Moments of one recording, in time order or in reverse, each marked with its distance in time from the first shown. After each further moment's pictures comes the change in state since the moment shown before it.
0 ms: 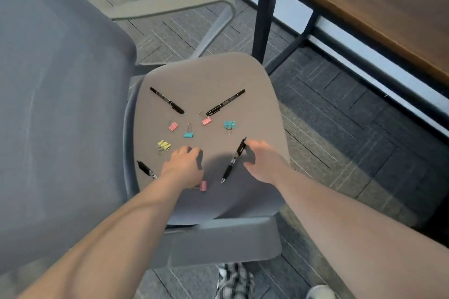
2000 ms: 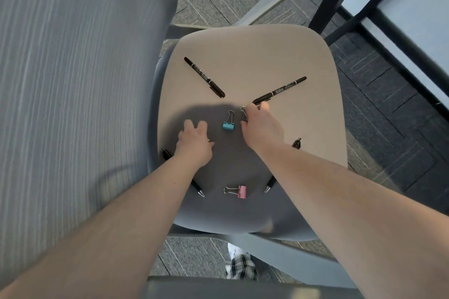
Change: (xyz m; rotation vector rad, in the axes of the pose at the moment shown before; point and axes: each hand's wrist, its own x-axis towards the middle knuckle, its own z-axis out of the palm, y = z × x) left_hand 0.081 -0.074 0.011 -0.189 0.134 -0.118; right_hand 0.117 -0.112 0.051 -0.180 0.227 -0.001
